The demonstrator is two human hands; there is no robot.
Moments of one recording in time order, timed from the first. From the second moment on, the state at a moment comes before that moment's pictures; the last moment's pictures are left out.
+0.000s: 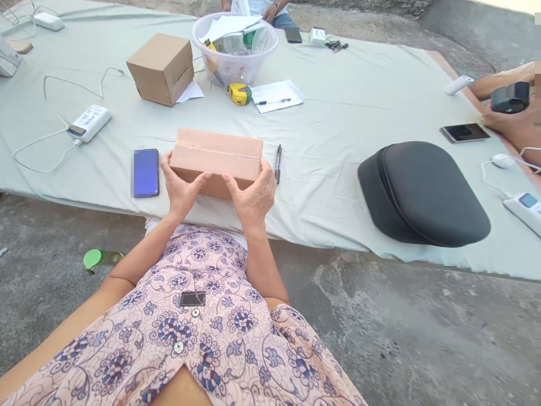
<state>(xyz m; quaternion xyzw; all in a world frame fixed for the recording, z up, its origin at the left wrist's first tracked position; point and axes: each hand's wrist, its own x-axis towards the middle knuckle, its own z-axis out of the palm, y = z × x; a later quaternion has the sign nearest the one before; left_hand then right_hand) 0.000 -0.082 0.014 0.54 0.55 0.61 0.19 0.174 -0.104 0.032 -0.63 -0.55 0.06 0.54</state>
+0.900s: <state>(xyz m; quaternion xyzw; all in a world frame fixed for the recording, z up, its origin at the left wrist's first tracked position) -0.040 -0.076 -0.011 0.51 0.63 0.54 0.22 0.213 -0.093 -0.013 -0.67 -0.55 0.29 0.40</state>
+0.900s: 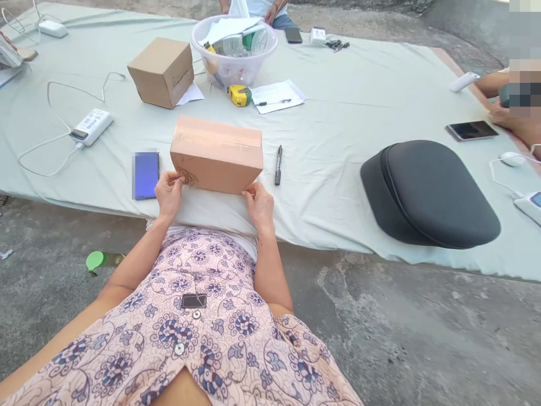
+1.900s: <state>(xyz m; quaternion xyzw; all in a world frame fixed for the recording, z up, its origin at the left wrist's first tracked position) 0.012 -0.026 0.070 0.74 0.40 0.54 -0.04 0.208 -0.097 0.004 -0.69 -0.52 0.28 0.42</state>
